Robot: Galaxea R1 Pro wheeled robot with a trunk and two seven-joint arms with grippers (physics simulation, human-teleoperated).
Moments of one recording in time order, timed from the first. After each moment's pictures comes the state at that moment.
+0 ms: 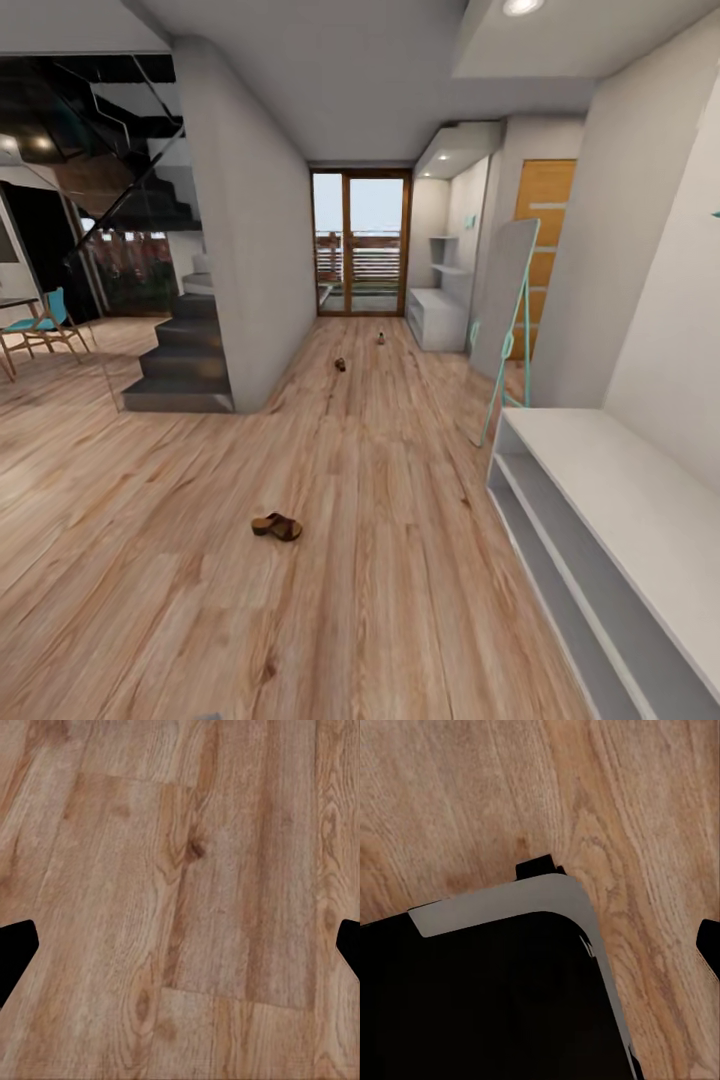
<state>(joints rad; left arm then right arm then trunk) -0.18 0.05 0.06 -0.41 0.09 -0.20 0.00 0.00 0.00 -0.32 -0.25 0.01 -0.01 0.01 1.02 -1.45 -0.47</state>
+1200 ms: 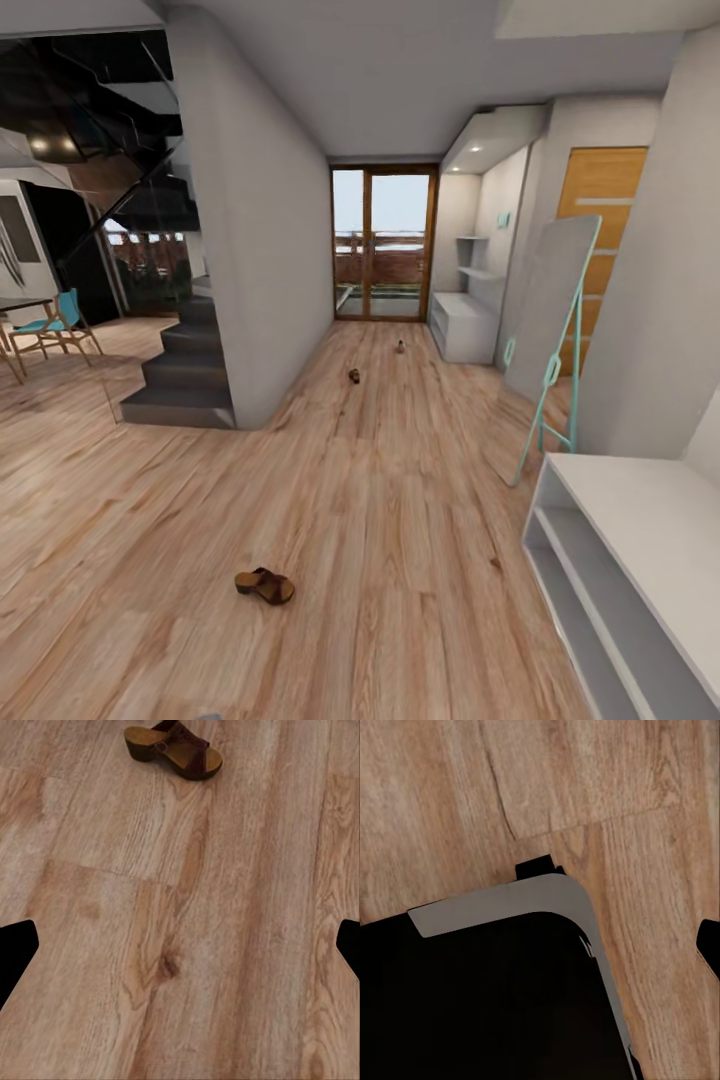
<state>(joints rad) -0.18 0.05 0.05 -0.41 0.09 -0.20 0.00 0.00 0.00 -0.32 -0.25 0.01 -0.01 0.01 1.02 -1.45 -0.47</state>
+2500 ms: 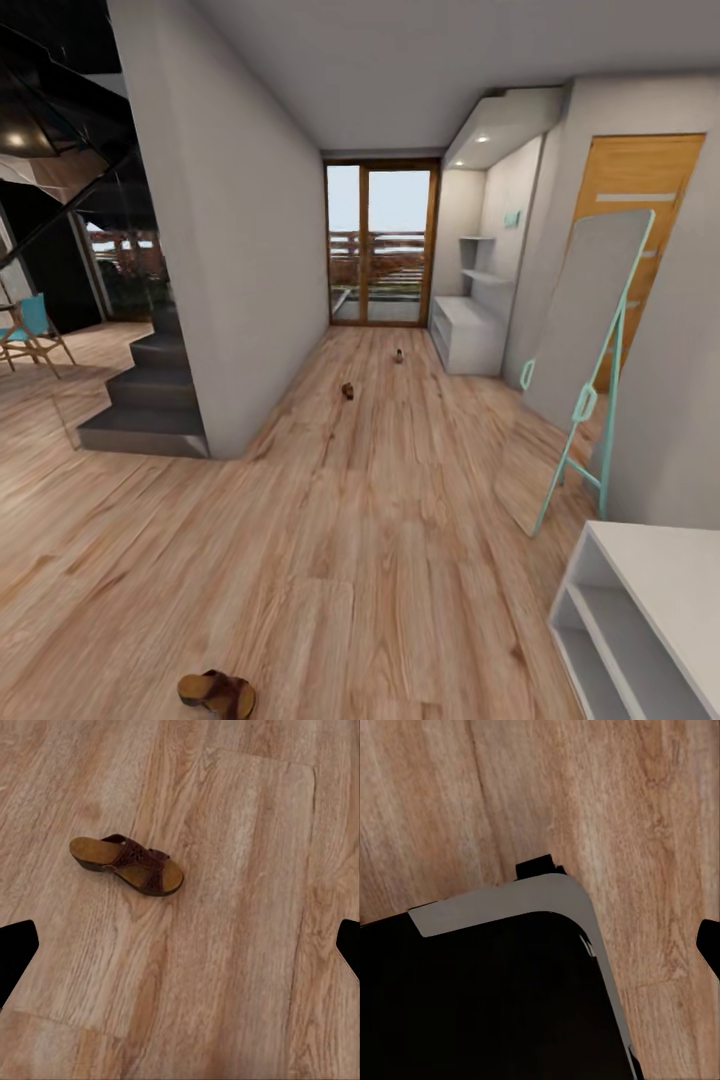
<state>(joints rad) -0.18 0.05 0.05 -0.41 0.09 -0.20 0.00 0.00 0.00 -0.32 -0.25 0.01 -0.01 0.01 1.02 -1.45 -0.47</state>
